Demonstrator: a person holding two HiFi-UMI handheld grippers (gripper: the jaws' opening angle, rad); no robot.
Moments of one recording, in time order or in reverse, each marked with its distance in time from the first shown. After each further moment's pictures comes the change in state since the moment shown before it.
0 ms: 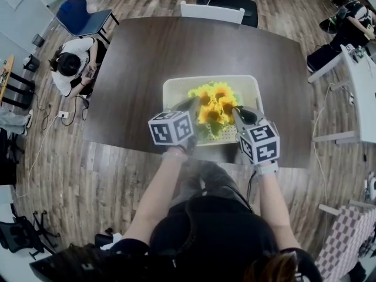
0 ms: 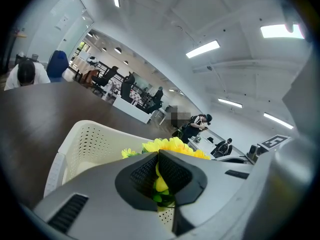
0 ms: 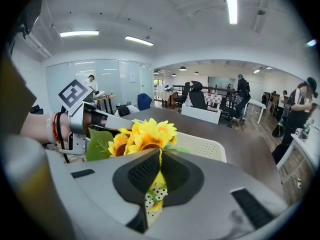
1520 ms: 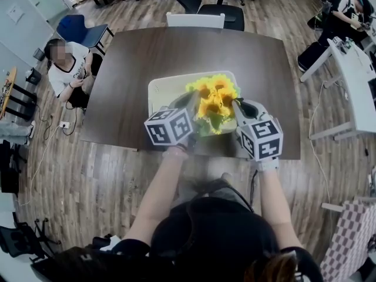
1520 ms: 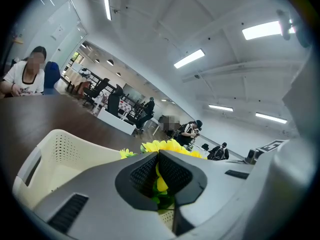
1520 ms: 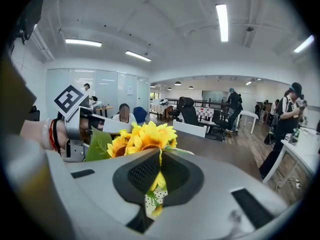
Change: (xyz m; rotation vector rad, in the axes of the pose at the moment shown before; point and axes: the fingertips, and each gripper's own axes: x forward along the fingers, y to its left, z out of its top) left arm -0.015 -0.100 0.017 0.070 -0.142 -0.061; right arm -0.088 -0.031 0.019 -0.003 -0.168 -0.064
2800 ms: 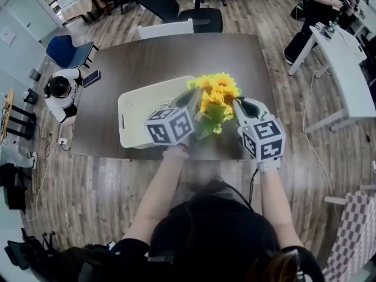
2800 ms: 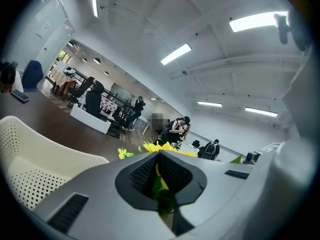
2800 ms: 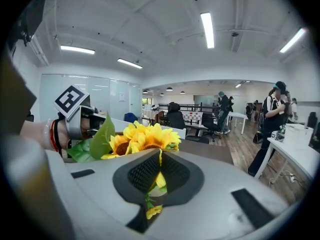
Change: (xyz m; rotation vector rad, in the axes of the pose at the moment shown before) left arm 0.080 -0.129 -0.021 0.069 0.008 -0.099; right arm -0.082 -0.114 -0.019 0.052 -0.071 -0.070
